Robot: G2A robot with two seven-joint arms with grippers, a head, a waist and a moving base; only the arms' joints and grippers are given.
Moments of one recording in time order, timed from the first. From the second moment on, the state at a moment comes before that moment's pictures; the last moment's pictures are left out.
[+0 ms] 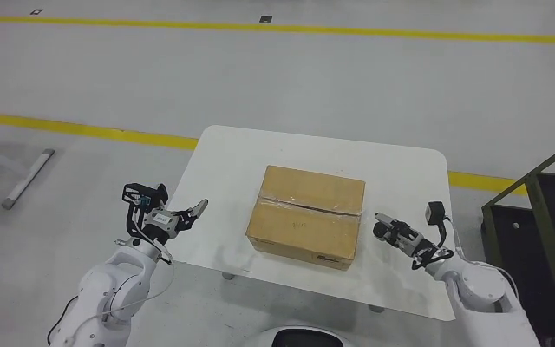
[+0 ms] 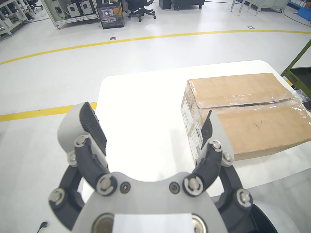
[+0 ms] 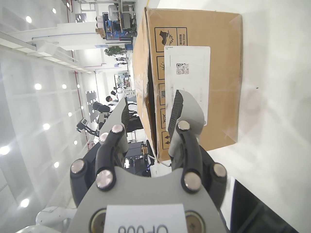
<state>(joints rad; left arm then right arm) 1.46 -1.09 -1.53 -1.85 1.07 -0.20 -0.22 -1.43 -1.13 1.64 -1.48 0.21 -0.06 0.80</state>
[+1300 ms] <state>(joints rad) 1.46 -1.09 -1.53 -1.85 1.07 -0.20 -0.22 -1.32 -1.11 1.55 -1.67 0.05 0.03 0.78</state>
